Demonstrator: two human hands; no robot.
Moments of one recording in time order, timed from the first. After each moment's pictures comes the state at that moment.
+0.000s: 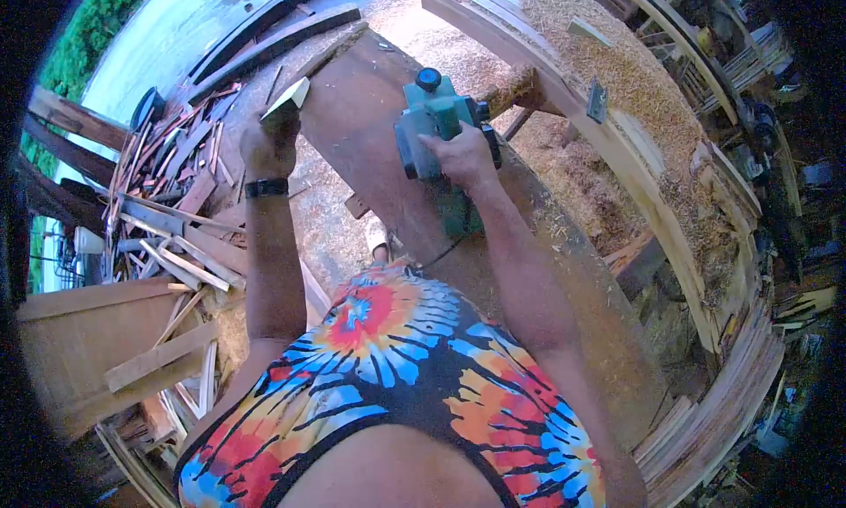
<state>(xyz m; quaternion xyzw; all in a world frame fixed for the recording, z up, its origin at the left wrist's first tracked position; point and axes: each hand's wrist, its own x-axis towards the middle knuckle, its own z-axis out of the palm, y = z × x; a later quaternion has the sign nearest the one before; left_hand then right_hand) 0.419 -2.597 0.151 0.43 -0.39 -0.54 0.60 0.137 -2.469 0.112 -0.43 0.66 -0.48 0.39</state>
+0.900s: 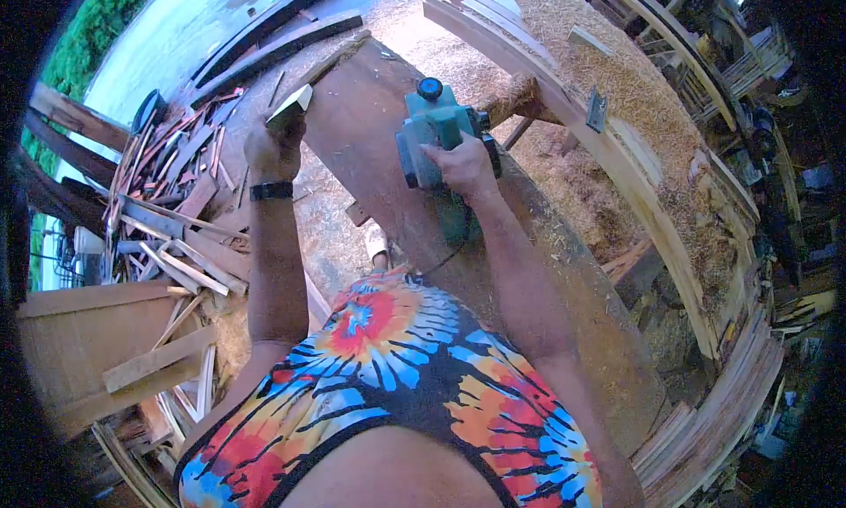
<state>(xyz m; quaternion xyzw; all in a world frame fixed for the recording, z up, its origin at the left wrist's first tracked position) 0.406 -2.593 0.170 0.43 -0.38 -0.55 0.61 0.139 -2.464 0.129 -0.40 0.67 -0.46 0.43</state>
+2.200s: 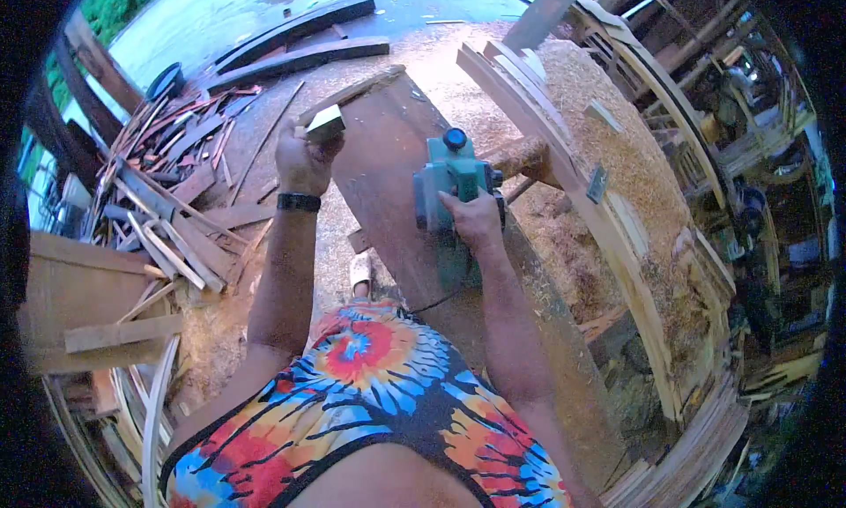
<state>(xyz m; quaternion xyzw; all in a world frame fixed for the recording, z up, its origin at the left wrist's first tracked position) 0.403 -2.603 0.169 0.30 -0.22 -0.69 0.62 0.138 -2.468 0.121 -0.38 0.69 -0.45 0.42</state>
